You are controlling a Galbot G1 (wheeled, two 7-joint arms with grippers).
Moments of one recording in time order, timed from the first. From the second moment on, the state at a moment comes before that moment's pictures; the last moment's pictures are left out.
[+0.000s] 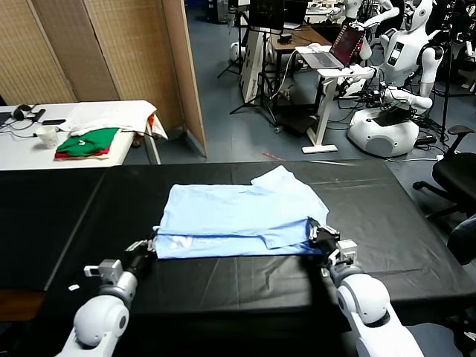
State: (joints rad) left arm 1.33 -1.20 -0.53 -1.87 -0.44 0.32 -0.04; right arm -1.23 1.20 0.46 1.91 0.30 -0.46 -0.02
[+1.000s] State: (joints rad) left arm 1.51 -1.20 -0.57 -1.97 -0.49 0.37 -0.05; right arm -1.43 1.18 0.59 2.02 0.37 -0.50 -0.03
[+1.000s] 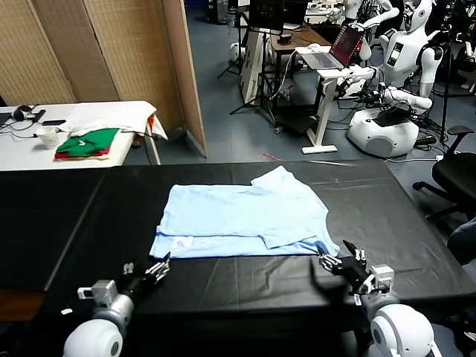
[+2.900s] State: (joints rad) left arm 1.79 -1.12 -0.80 -2.25 -0.37 0.46 -0.10; right arm -1.38 1.08 0.58 2.23 0.56 -0.70 0.08
